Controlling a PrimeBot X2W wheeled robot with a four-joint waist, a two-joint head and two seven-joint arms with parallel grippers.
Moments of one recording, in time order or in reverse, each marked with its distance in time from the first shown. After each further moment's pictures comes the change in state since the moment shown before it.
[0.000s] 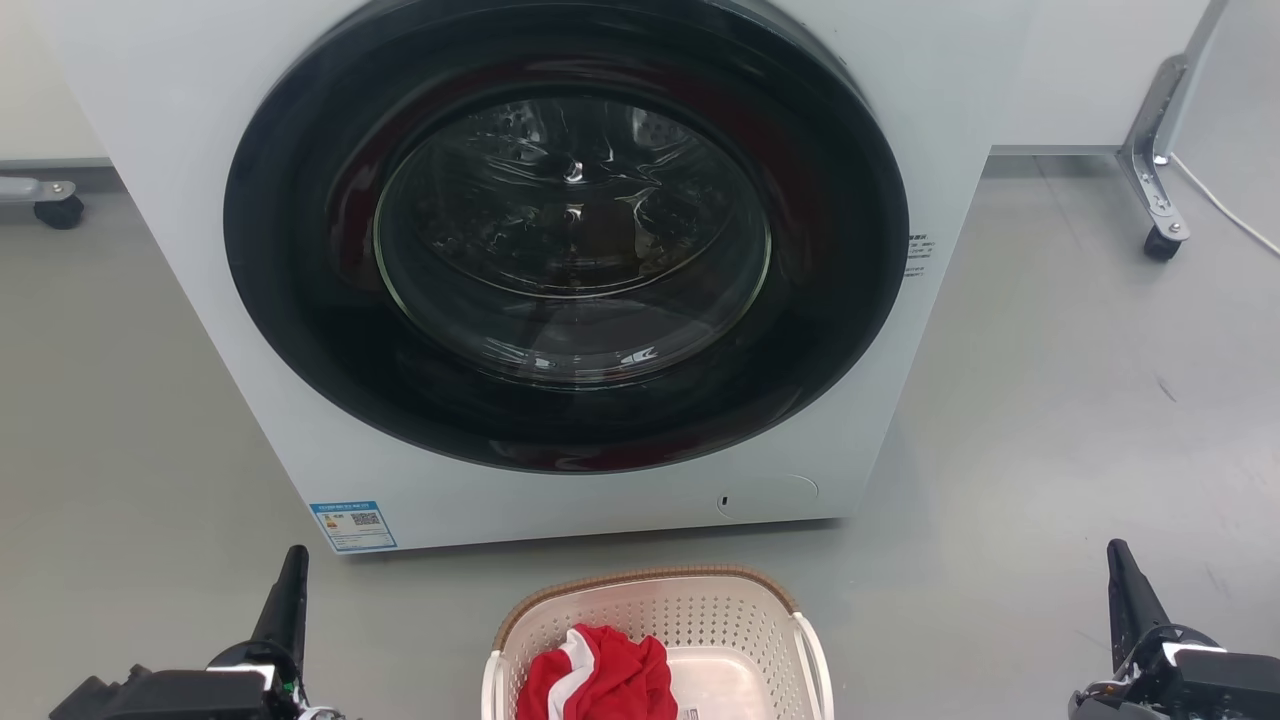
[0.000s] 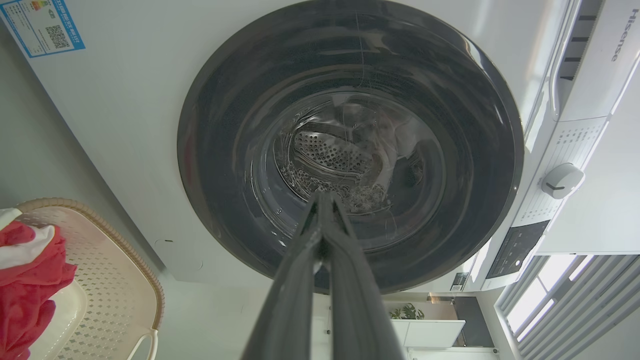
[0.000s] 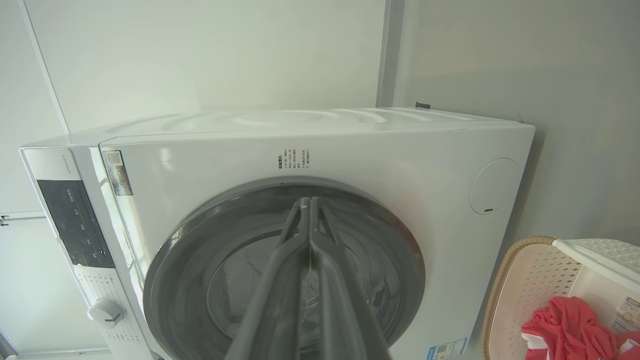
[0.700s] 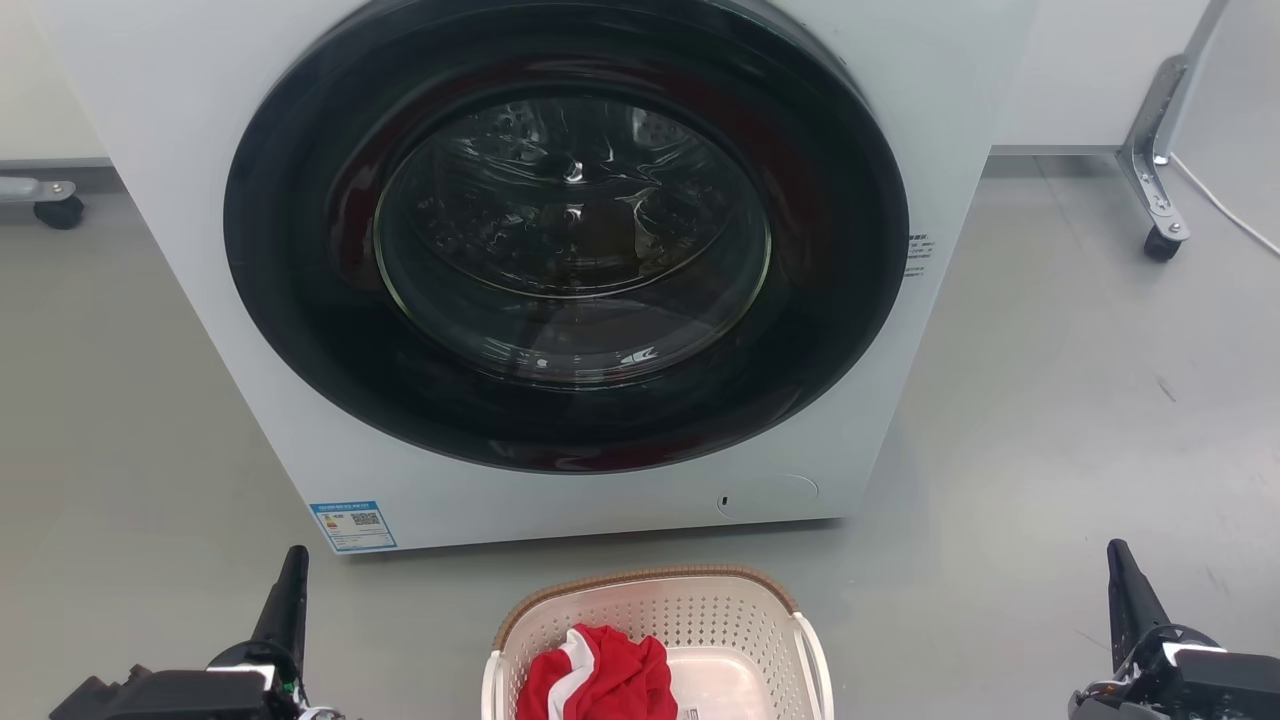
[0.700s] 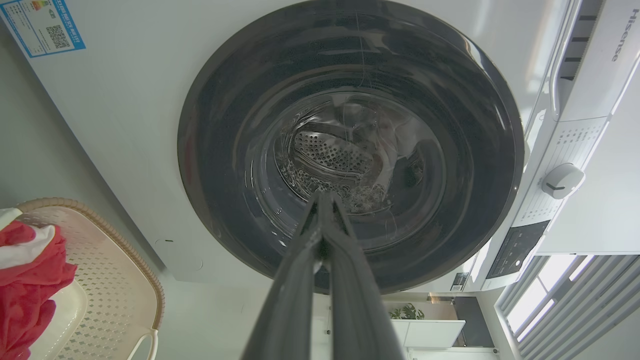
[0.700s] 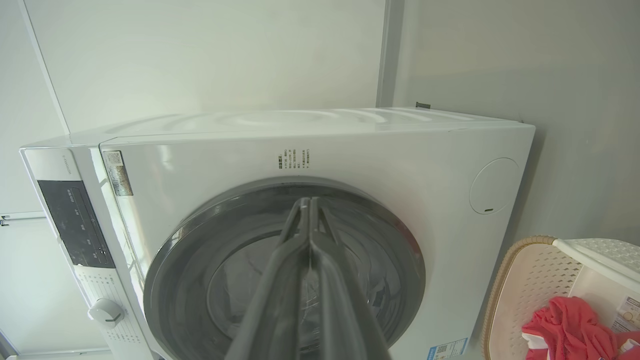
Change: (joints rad) left arm 0.000 0.000 0.000 0.001 0.000 0.000 0.000; right arm 0.000 0.000 0.000 0.000 0.001 0.000 0.000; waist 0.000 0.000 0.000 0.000
